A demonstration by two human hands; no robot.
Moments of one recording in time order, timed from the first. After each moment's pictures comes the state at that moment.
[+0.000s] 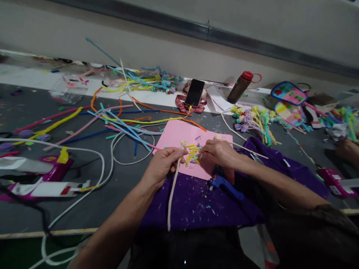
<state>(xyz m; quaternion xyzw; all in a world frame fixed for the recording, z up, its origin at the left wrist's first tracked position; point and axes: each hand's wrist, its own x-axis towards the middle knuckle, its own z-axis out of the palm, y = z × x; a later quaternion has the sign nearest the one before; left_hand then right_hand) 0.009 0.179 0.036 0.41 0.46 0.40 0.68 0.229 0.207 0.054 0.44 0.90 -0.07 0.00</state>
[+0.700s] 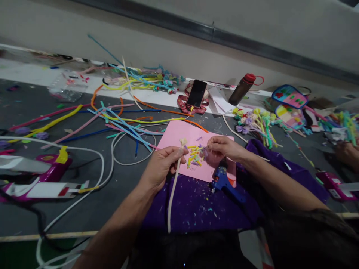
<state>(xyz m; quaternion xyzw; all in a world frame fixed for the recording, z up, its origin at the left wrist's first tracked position) 0.005 0.176 0.046 0.39 0.45 0.42 0.68 0.242 0.226 0.041 0.52 0.69 -0.48 -0.19</state>
